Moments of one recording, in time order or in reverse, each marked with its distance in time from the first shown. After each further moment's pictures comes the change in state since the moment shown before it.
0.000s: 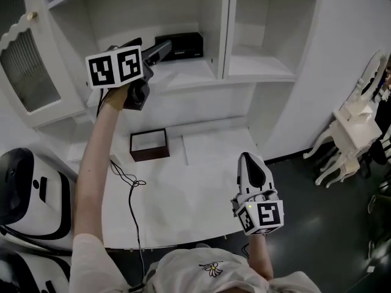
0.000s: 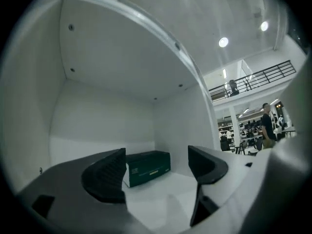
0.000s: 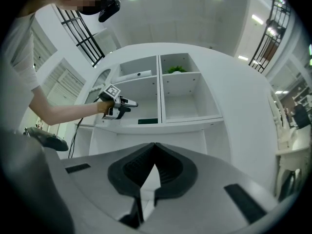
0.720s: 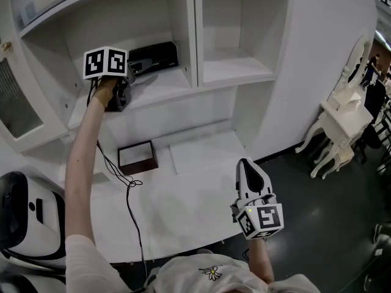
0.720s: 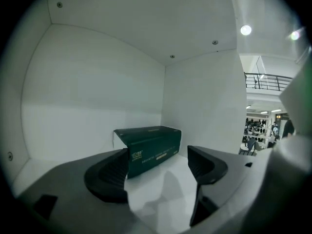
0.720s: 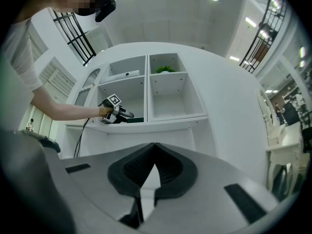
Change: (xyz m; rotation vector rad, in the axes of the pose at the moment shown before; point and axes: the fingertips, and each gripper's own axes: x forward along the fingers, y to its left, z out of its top) left arm 0.075 0.030 -0.064 -0.129 0.346 -0.039; right arm -0.015 -0.043 -0.006 0.038 0.016 -0.093
